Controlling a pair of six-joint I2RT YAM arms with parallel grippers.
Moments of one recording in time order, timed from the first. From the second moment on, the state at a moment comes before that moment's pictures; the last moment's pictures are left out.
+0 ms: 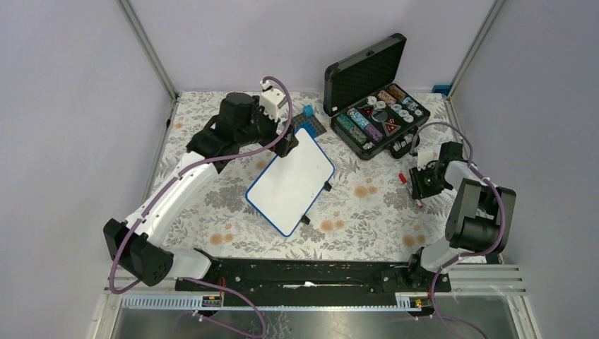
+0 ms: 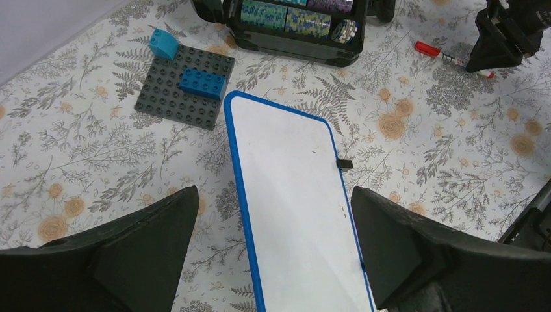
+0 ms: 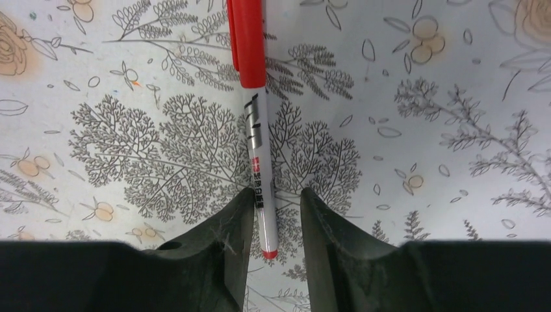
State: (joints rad) left arm -0.52 1.33 1.37 -0.50 0.25 0.06; right arm -0.31 1.58 0.84 -0.57 -0.30 -0.58
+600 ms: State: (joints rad) left arm -0.52 1.38 1.37 -0.58 0.35 0.11; right arm -0.27 1.59 0.90 -0.68 -0.37 -0.59
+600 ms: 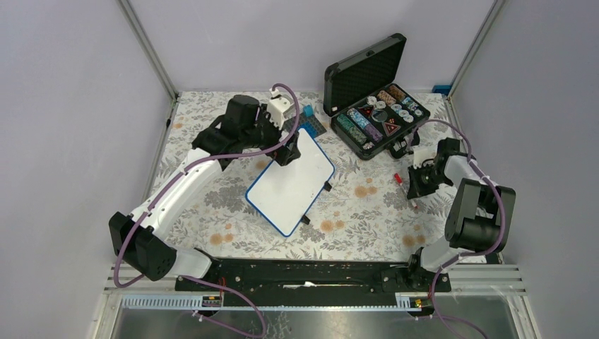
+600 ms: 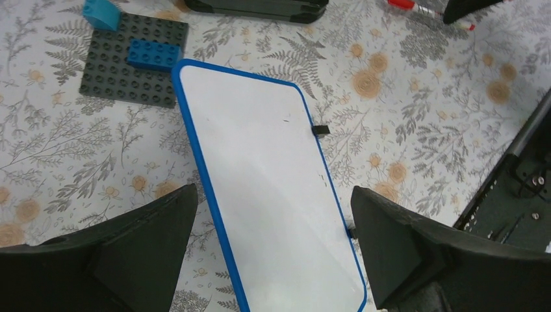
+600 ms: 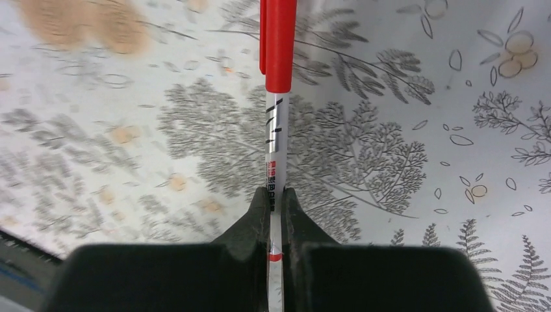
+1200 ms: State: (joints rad) left arm -0.55 1.38 1.39 -0.74 0.58 0.46; right arm 0.10 1.34 1.14 -1.01 -0.64 -0.50
